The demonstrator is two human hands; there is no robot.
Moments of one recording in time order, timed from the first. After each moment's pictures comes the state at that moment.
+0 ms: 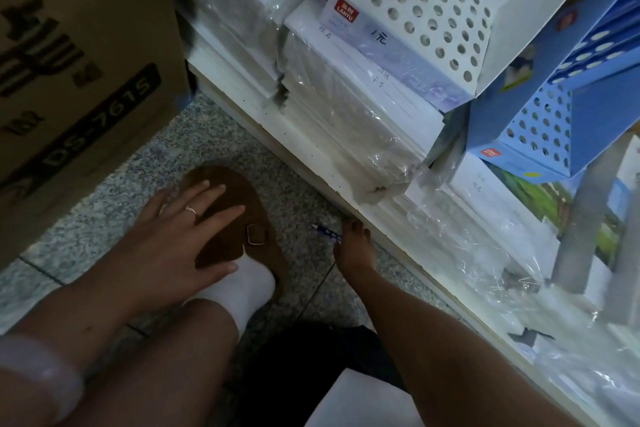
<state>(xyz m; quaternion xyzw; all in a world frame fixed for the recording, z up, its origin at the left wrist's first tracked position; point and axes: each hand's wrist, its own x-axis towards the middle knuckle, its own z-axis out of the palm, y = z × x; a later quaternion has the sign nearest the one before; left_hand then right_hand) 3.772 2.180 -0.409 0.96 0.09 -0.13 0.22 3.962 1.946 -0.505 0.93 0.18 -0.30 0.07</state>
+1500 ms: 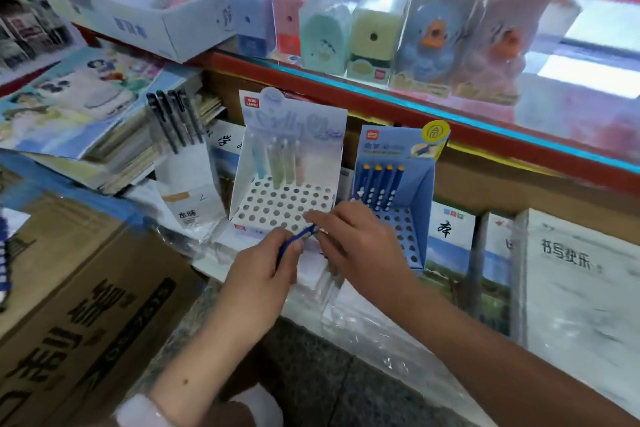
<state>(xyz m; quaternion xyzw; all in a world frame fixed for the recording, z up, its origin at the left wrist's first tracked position) 3.940 2.076 -0.163 0.85 0.23 0.13 0.46 4.062 1.969 -0.193 0.77 0.53 0.18 -0.30</state>
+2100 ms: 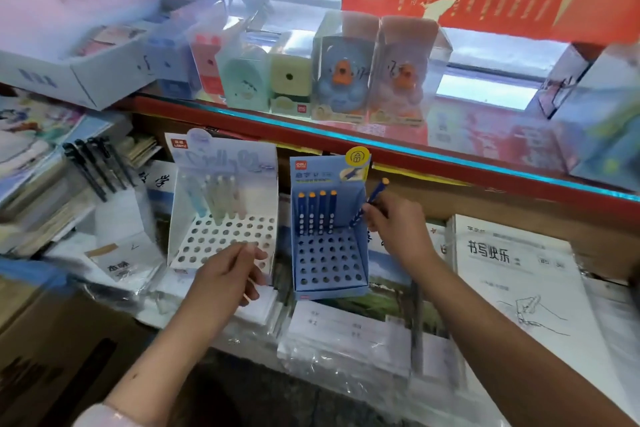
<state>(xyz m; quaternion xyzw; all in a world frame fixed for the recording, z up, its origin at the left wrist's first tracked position) 3.990 2.078 -0.170 0.75 0.29 0.06 0.59 4.159 1.890 -0.177 0.92 0.23 0.03 -0.32</state>
